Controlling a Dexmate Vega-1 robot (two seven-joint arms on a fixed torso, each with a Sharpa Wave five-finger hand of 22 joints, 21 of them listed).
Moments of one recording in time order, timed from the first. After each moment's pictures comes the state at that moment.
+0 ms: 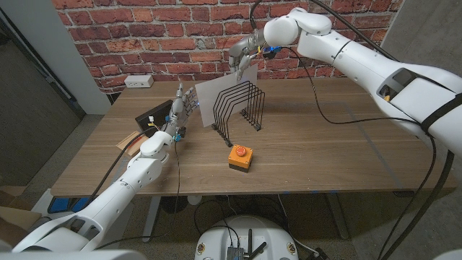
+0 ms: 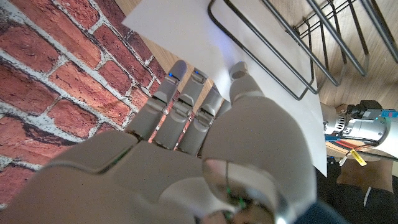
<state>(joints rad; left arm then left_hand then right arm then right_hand) 0.84 0.51 0.37 -1.30 -0.65 -0.28 -0.03 0.00 0.03 -0.03 0.14 0.31 0.07 -0.21 0.19 0.20 0.06 -0.11 0.21 0.20 0.13 -0.04 0.18 0.18 0.14 0.02 0.21 0.19 0.14 -0.44 -1.01 -1.29 -0.57 0.22 0.70 1.00 0.11 0.27 -0.15 0.18 0.96 -0.20 0.46 0.19 1.13 -0.21 0.21 0.28 1.05 -0.18 0.27 0.44 0.74 -0.08 0.29 0.20</state>
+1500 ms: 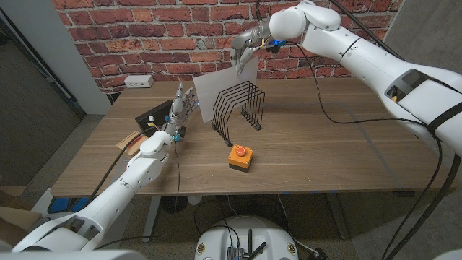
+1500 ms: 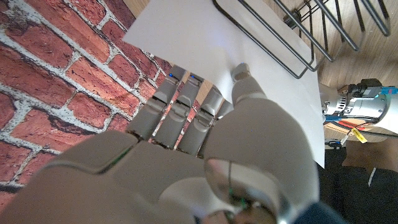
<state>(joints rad) 0.84 0.51 0.37 -1.31 -0.65 -0.28 -0.03 0.00 0.03 -0.03 0.14 0.31 0.07 -0.21 0.19 0.20 0.06 -0.11 0.21 0.20 0.13 -0.04 0.18 0.18 0.14 0.02 0.21 0.19 0.12 -0.49 -0.95 -1.39 -0.53 0.17 0.72 0.97 0.10 0.26 -0.14 0.18 0.96 -0.20 0.44 0.19 1.13 -0.21 0.21 0.27 0.95 -0.14 0.22 0.43 0.72 -0.07 0.30 0.20</state>
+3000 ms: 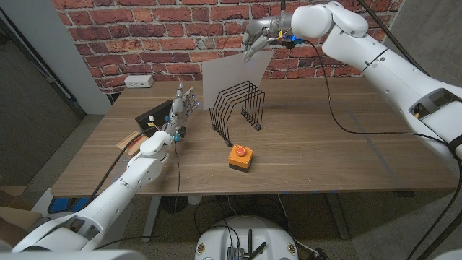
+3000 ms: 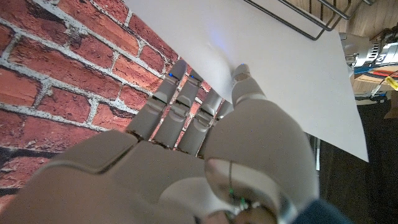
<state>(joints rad) 0.84 0.51 0.37 -1.30 -0.65 -0.28 -0.03 0.00 0.03 -0.03 0.14 0.31 0.07 -0.21 0.19 0.20 0.06 -0.11 0.21 0.20 0.13 -0.04 0.18 0.18 0.14 0.02 0.21 0.19 -0.04 -0.63 -0.79 -1.63 -0.45 -0.01 0.63 0.96 0.10 0.26 -0.15 0.18 0.95 -0.19 0.44 0.19 1.11 -0.21 0.21 0.28 0.94 -0.13 0.22 0.44 0.72 -0.07 0.30 0.20</state>
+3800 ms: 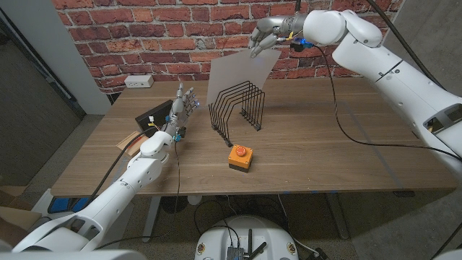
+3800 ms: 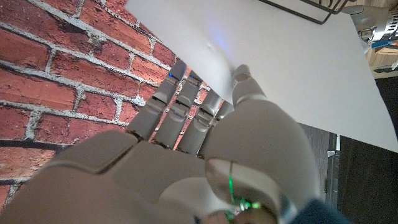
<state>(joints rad) 0.84 0.51 0.37 -1.30 -0.65 -0.28 -0.03 0.00 0.03 -0.03 0.14 0.31 0.07 -0.21 0.19 0.20 0.06 -0.11 0.21 0.20 0.13 -0.04 0.18 0.18 0.14 0.02 0.21 0.19 -0.15 -0.71 -0.70 -1.77 -0.41 -0.11 0.56 0.95 0.11 0.25 -0.14 0.18 0.95 -0.19 0.44 0.19 1.11 -0.21 0.21 0.28 0.94 -0.13 0.23 0.45 0.72 -0.07 0.30 0.20</state>
